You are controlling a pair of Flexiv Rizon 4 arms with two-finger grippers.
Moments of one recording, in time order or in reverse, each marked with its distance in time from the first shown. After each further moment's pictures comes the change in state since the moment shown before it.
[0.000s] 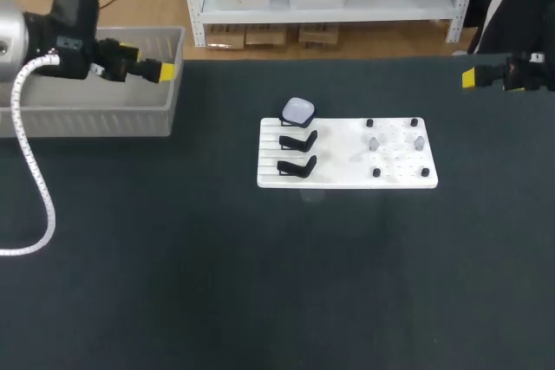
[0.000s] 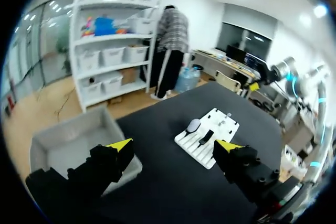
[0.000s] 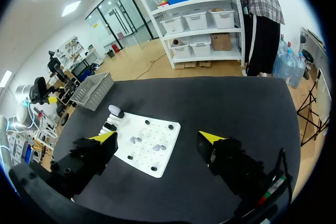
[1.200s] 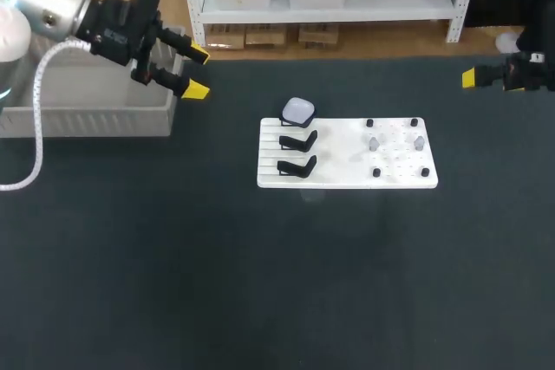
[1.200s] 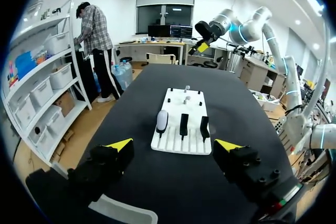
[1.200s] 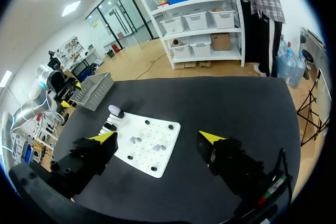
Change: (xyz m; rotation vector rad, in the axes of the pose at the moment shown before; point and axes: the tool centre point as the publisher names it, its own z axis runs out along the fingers) left arm 0.011 -0.003 0.080 0.491 0.108 0.452; right arm 0.000 0.000 0.000 0.000 0.000 0.000
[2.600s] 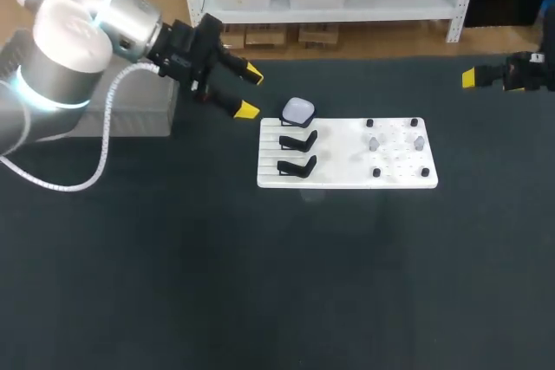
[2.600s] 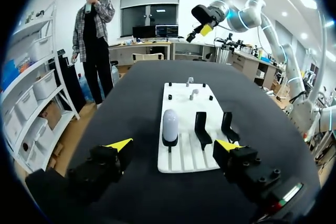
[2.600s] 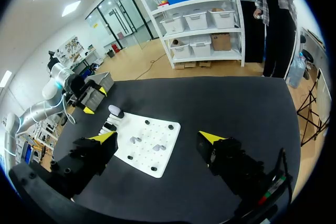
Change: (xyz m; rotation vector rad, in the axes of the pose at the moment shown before) left arm 0.015 0.034 0.112 0.096 -0.013 0.101; right arm 0.000 0.000 0.000 0.000 0.000 0.000
